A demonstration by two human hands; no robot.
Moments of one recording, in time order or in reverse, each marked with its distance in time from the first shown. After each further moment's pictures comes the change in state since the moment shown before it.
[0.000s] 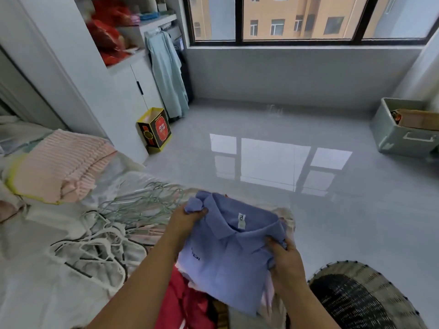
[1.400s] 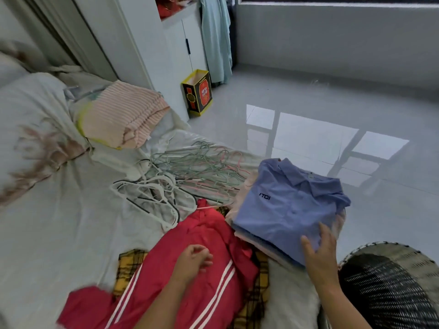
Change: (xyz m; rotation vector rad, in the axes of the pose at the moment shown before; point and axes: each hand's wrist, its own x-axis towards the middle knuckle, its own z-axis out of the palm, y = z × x) left_hand -0.116 -0.178 -0.112 0.025 0.115 -0.344; right_hand -0.030 0.106 -0.009 -0.908 0.050 -0.225
